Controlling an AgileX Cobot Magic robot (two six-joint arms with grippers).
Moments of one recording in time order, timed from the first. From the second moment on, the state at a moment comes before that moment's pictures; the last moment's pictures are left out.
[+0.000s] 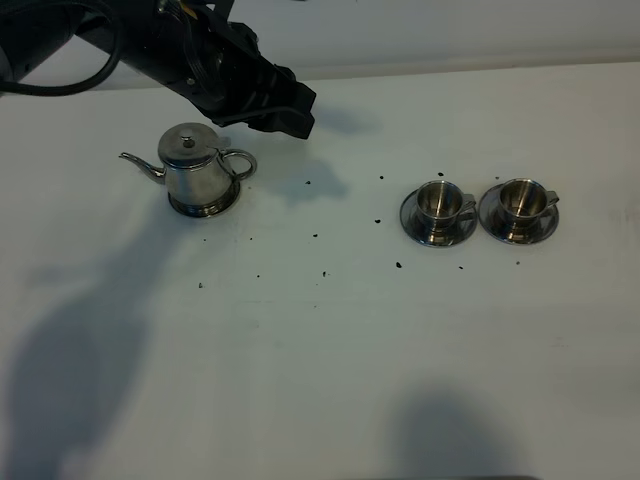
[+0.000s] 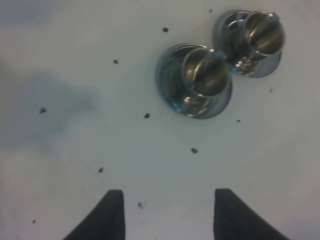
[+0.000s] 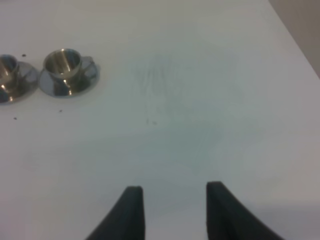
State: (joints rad) left arm -0.38 1.88 -1.66 -0.42 0.90 0.32; right arm -0.03 -0.01 -0.49 -0.05 1.08 0.08
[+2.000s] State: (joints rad) left arm -0.39 2.56 -2.47 0.11 1.19 -0.13; right arm -0.03 -0.01 -0.49 -0.05 1.08 0.08
